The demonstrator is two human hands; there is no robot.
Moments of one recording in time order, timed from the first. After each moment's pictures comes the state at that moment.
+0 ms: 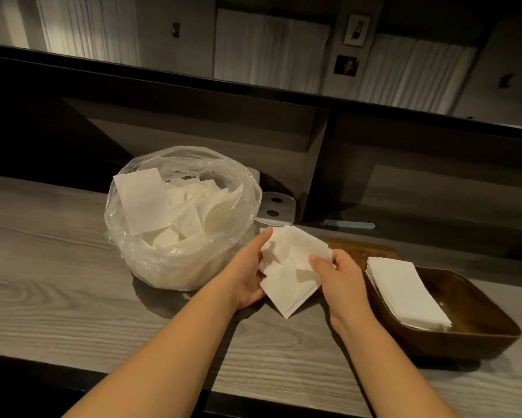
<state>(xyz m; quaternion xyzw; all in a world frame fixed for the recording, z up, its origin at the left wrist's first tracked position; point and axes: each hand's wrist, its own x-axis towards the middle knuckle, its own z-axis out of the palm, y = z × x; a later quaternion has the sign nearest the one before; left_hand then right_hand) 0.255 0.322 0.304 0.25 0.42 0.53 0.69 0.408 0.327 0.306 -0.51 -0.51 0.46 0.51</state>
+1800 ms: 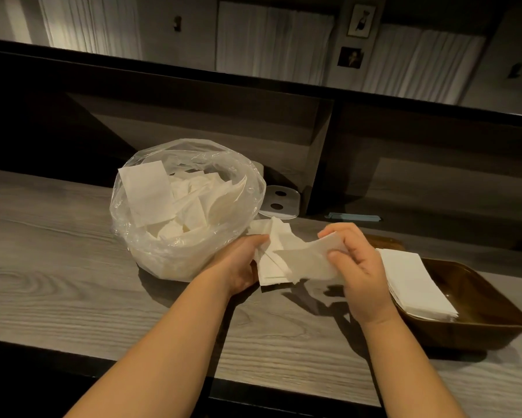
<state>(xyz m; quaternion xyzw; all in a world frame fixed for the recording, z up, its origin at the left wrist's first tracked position) 0.240 0.322 0.304 0.24 0.49 0.55 0.63 0.428 0.311 0.318 -0.31 -0.74 0.33 0.50</state>
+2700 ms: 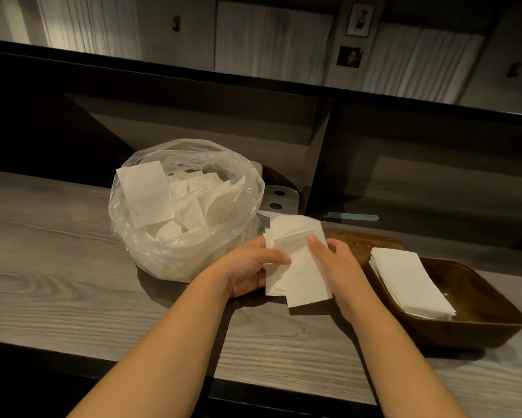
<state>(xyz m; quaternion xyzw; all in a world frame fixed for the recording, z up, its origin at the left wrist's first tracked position) 0.240 0.313 0.306 0.42 0.39 0.47 0.67 0.409 0.326 0.319 -0.55 -0.55 0.49 0.39</state>
